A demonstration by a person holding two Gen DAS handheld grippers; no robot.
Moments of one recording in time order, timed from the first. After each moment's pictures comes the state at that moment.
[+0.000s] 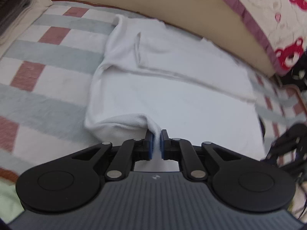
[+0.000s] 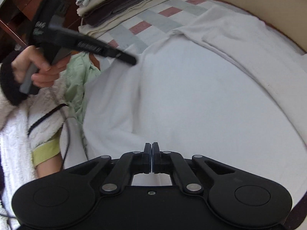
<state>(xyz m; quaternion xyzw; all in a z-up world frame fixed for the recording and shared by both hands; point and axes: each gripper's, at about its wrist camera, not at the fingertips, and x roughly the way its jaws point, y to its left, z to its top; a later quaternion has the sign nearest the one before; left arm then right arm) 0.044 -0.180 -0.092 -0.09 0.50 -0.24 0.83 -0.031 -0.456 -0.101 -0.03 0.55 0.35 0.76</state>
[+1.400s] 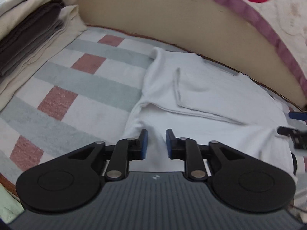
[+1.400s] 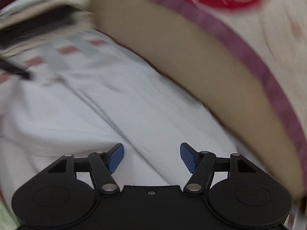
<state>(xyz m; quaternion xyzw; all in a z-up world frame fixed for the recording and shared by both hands) 0.070 -0.170 -0.096 -0.06 0.43 -0.13 0.89 0.036 -0.537 -0.099 -0.13 0.42 0.06 0.89</state>
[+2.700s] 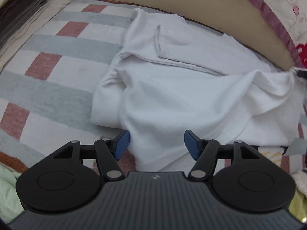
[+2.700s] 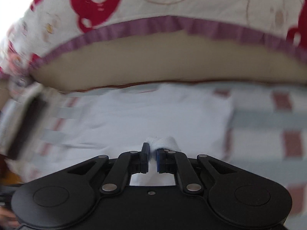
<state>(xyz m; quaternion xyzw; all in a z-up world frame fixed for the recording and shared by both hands) 0.032 -0.194 -0.118 -0.03 0.50 -0.17 0.85 0.005 -0.659 -0.054 0.13 0.41 0.00 0.90</state>
